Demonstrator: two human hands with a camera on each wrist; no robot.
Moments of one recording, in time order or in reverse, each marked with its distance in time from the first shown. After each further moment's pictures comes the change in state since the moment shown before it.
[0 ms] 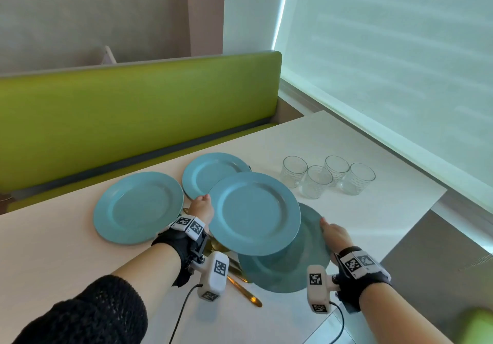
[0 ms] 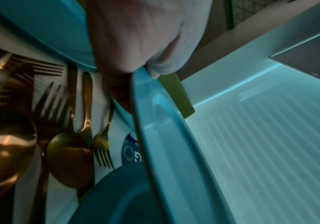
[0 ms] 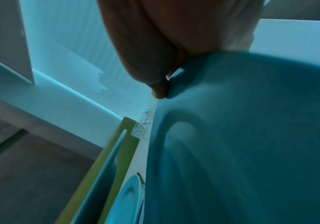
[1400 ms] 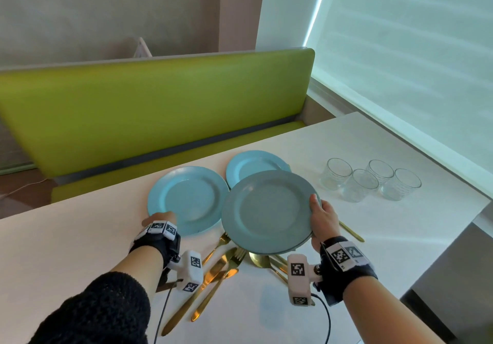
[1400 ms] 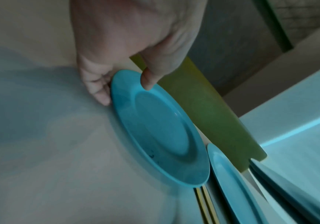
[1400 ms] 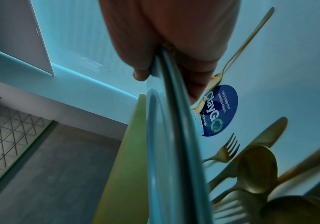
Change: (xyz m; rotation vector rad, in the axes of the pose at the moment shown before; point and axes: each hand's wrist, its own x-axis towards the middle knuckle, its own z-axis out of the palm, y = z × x) left_hand 0.049 -0.080 -0.174 -0.007 0.259 -0.307; right_hand -0.080 -0.089 0.121 0.608 0.055 -0.191
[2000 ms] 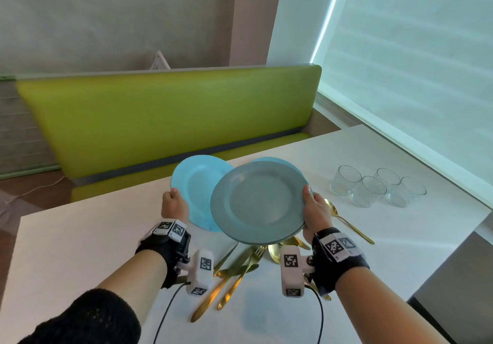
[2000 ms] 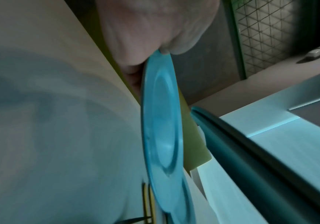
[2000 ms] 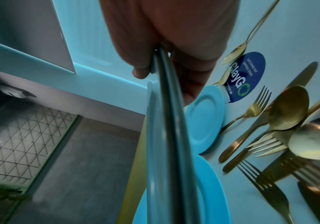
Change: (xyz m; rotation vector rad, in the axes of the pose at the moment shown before) left_hand -0.040 0.014 -0.050 -0.344 0.087 0.296; right_hand -0.053 -0.018 0.049 0.027 -0.100 -0.033
